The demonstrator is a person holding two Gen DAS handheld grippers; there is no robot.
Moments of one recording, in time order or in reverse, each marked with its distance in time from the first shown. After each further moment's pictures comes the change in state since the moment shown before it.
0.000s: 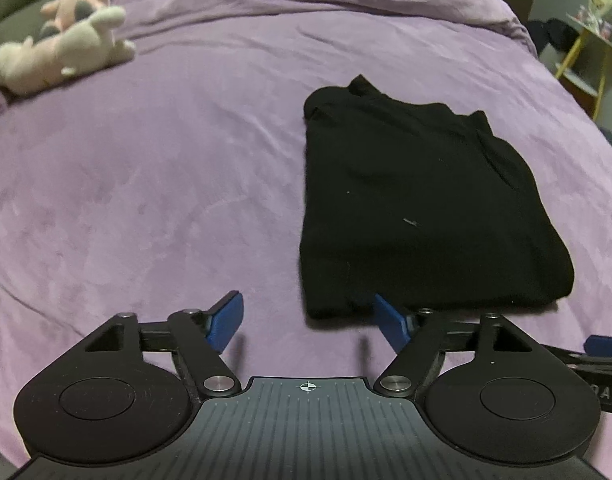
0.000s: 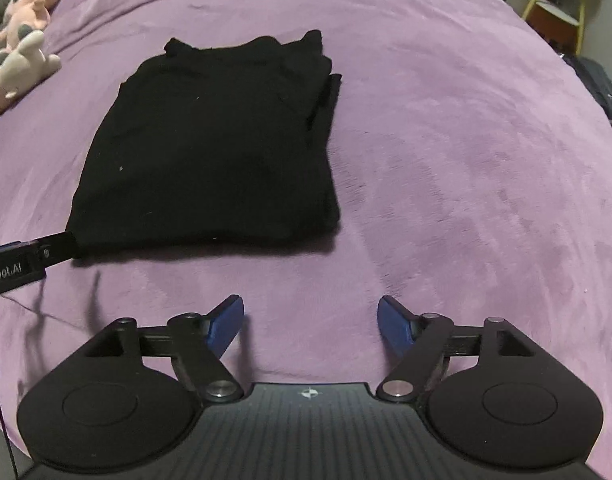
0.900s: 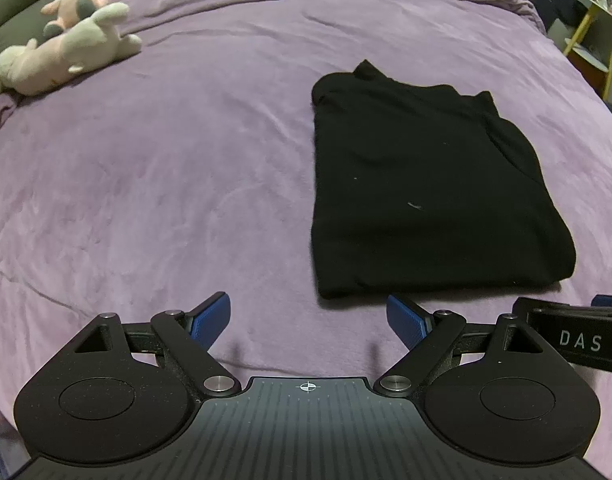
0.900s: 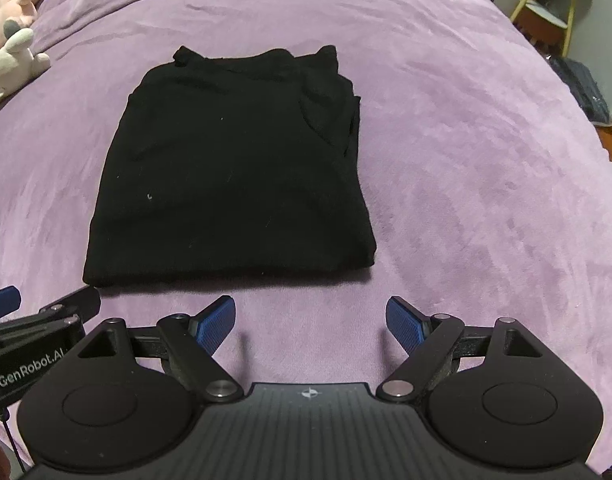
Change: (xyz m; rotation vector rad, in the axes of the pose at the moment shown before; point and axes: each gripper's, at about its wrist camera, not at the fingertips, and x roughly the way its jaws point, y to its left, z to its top) left arm -0.009 -0.004 0.008 0.020 0.076 0.042; right arm -0.013 0.031 0.026 0.011 0.002 -0.052
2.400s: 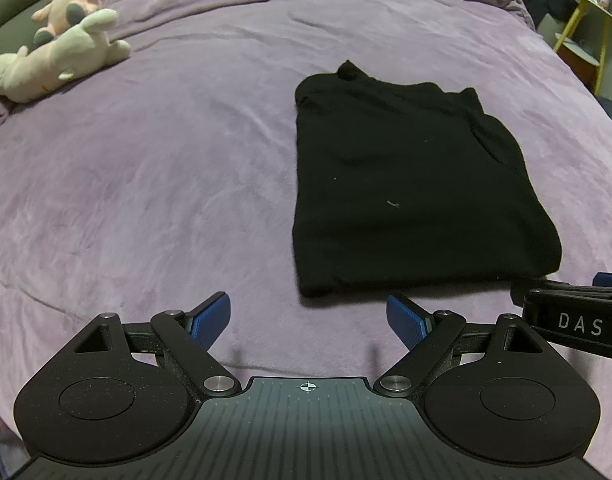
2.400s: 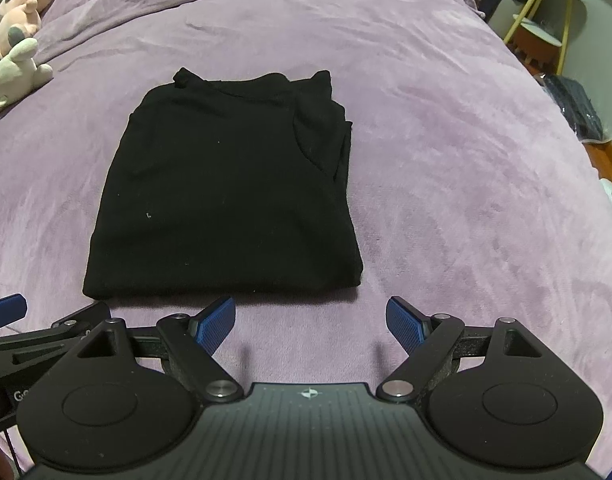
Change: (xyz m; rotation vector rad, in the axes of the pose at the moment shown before) left arm -0.005 -0.013 0.000 0.017 0.004 -0.014; right arm -0.012 -0.003 0.002 -0.017 -0.057 -0.013
